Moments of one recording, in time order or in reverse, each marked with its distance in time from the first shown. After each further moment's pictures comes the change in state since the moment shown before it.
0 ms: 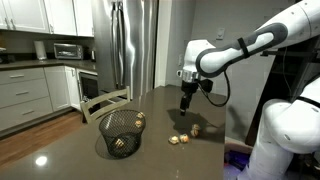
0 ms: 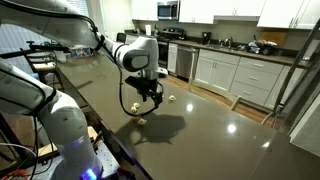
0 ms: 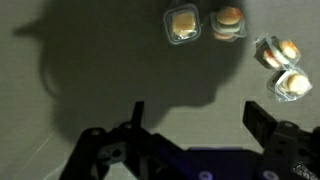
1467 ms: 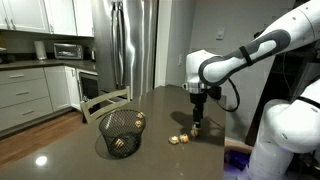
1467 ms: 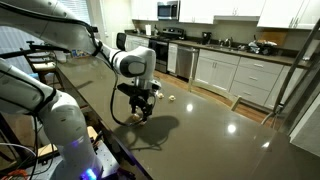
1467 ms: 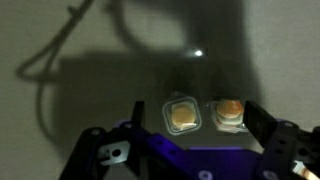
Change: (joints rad) arm -0.048 -0.008 0.048 -0.073 -0.032 -0.185 0.023
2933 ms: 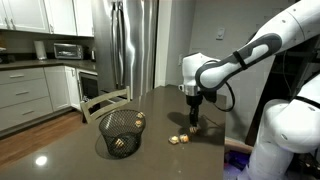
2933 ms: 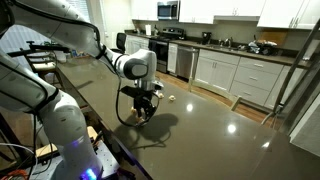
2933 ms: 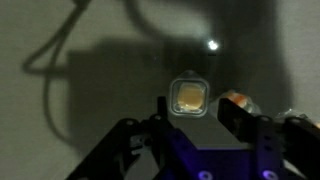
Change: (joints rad) arm 0.003 0.073 0.011 0.011 -0.056 0.098 0.000
